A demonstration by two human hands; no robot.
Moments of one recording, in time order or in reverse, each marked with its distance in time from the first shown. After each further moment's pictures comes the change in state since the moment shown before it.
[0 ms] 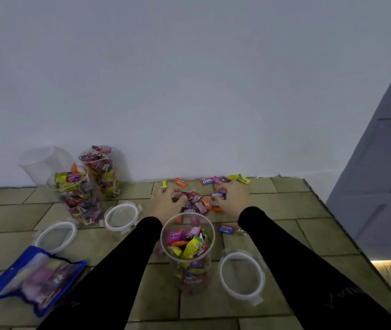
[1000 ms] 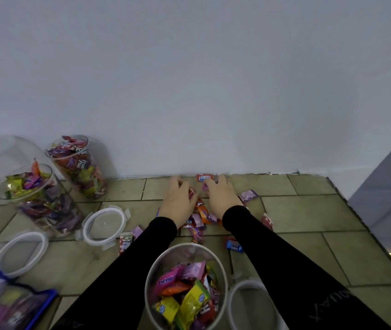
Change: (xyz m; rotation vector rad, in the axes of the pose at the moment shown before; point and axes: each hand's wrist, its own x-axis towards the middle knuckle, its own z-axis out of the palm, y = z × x) left_hand 0.072 0.003 0.055 0.060 0.041 0.190; right_hand 0.070 -0.006 0.061 -0.134 -0.145 -0.034
